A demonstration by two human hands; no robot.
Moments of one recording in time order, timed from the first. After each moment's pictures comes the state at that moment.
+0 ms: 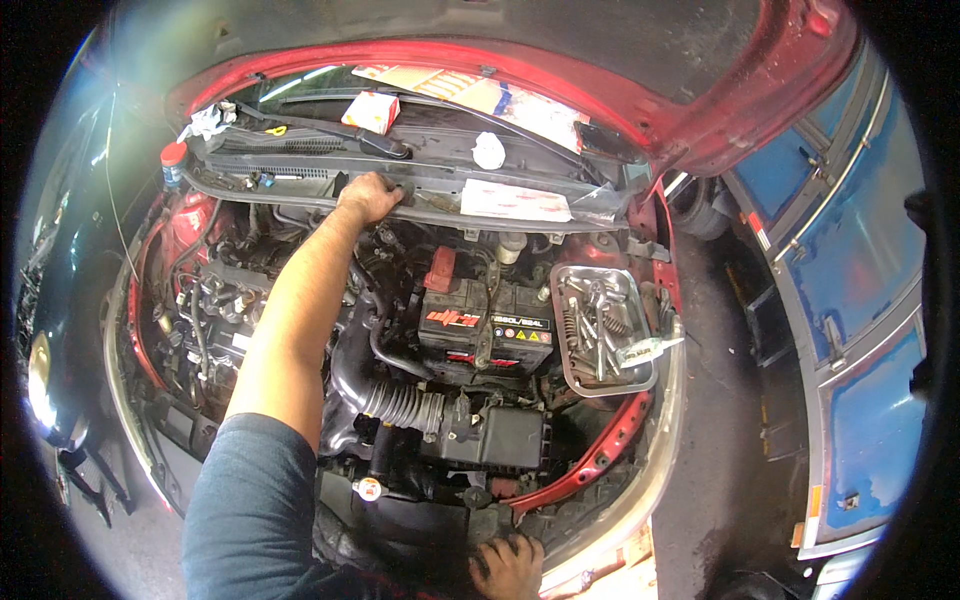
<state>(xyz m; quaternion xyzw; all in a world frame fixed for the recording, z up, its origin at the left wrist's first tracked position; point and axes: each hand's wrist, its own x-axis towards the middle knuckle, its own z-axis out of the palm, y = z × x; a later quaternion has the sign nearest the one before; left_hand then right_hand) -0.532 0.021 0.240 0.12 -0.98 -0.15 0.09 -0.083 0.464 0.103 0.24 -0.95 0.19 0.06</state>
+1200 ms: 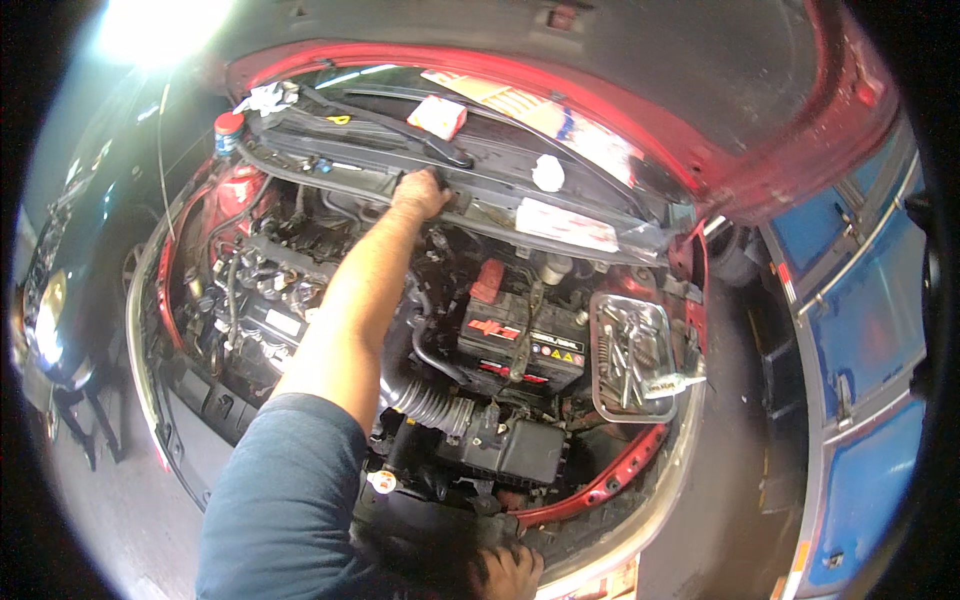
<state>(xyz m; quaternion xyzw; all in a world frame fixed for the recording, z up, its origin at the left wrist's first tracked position) -0.548 0.002 0.233 0.20 -0.95 -0.18 0.16 -0.089 0.461 0.099 0.26 -0.95 0.16 0.07</state>
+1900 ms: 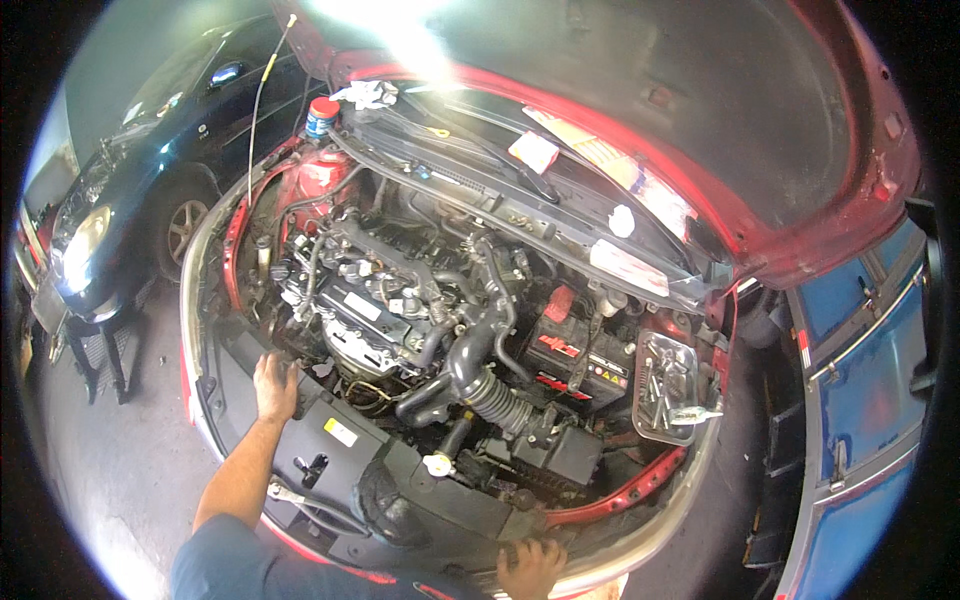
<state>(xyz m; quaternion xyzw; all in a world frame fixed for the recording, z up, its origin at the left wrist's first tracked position) -0.019 -0.081 0.053 0.38 -0.84 -0.19 0.34 -0.076 0.464 0.082 0.27 -0.96 0.09 0.04</state>
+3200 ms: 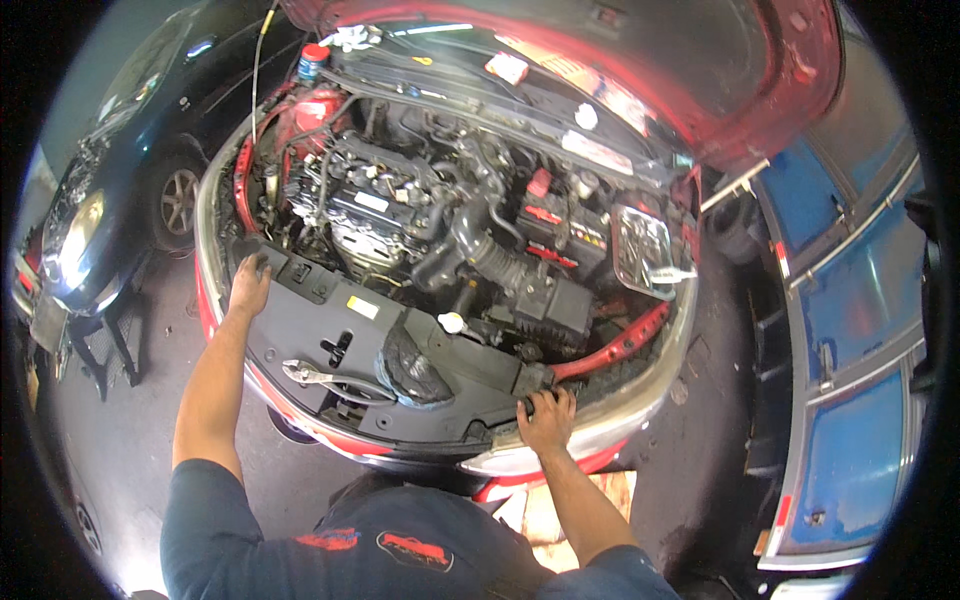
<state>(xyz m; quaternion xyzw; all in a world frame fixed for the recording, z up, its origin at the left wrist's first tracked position) 0.081 -0.135 0.105 0.32 -0.90 -0.16 0.26 -0.070 0.477 0.066 0.31 -0.93 0.13 0.13</state>
